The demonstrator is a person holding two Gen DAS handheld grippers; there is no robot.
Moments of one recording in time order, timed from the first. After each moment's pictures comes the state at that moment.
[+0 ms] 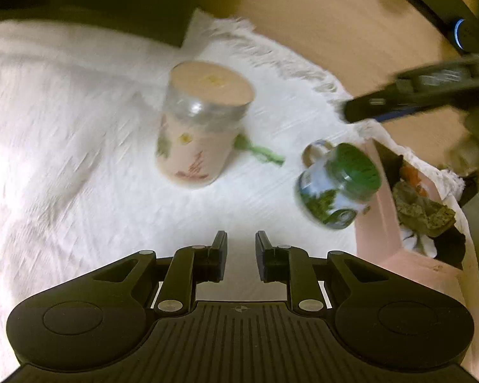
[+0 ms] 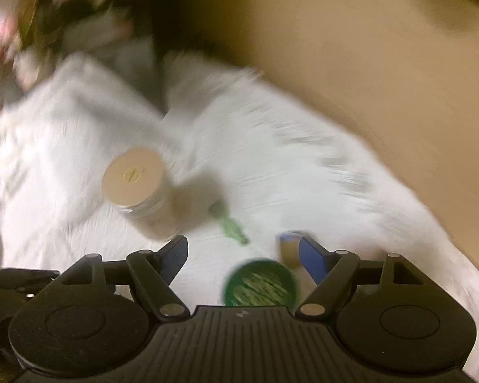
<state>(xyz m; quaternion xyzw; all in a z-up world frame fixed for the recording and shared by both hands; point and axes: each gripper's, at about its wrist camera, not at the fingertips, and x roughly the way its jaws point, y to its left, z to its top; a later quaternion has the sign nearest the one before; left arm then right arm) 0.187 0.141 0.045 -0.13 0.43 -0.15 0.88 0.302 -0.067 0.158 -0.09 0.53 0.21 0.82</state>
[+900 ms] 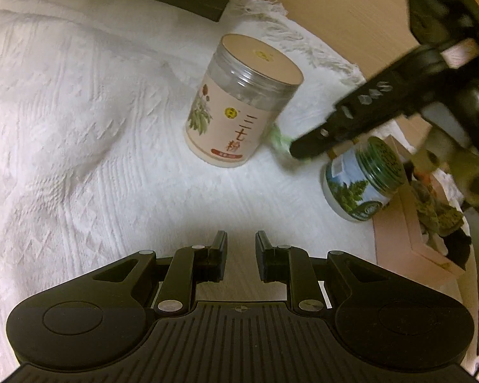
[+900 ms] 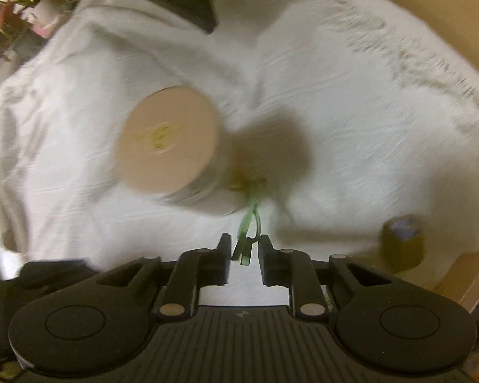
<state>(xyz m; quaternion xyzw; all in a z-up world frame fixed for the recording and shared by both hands) 0.197 0.164 0.022 -0.16 0.45 -0.15 0.86 0.328 -0.014 0.104 -0.04 0.65 0.28 0.70</state>
